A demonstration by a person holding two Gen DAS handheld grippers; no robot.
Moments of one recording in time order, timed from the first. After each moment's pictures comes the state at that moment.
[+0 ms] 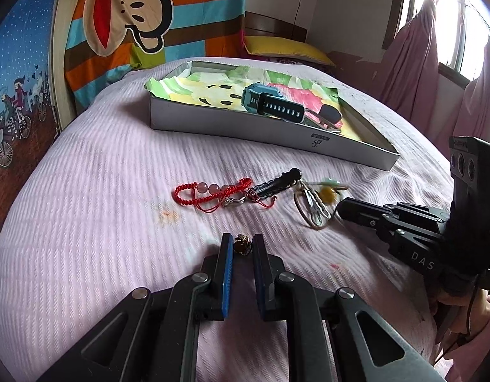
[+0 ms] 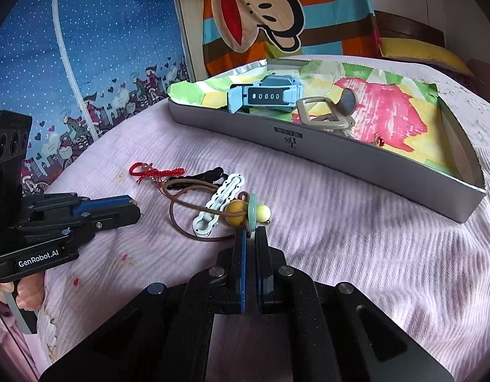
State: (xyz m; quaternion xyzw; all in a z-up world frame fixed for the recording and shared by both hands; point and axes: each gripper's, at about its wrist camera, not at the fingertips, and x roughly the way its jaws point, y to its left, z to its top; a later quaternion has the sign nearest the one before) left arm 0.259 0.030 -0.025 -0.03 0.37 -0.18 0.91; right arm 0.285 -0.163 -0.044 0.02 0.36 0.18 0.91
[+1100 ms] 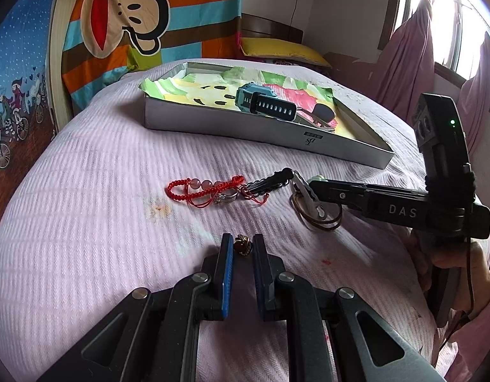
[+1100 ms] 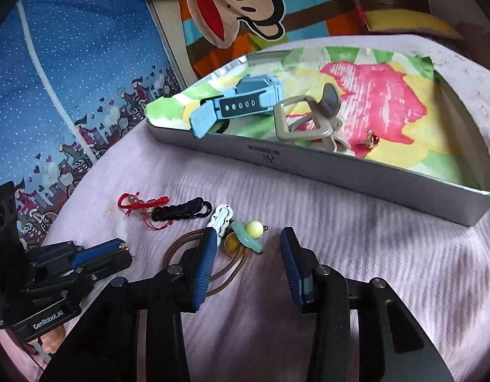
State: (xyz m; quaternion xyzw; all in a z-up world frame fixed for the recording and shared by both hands) left arm 0.256 0.027 -0.027 -0.03 0.37 -0.18 0.91; right arm 0.323 -0.173 -0.050 0.09 0.41 0.17 0.89
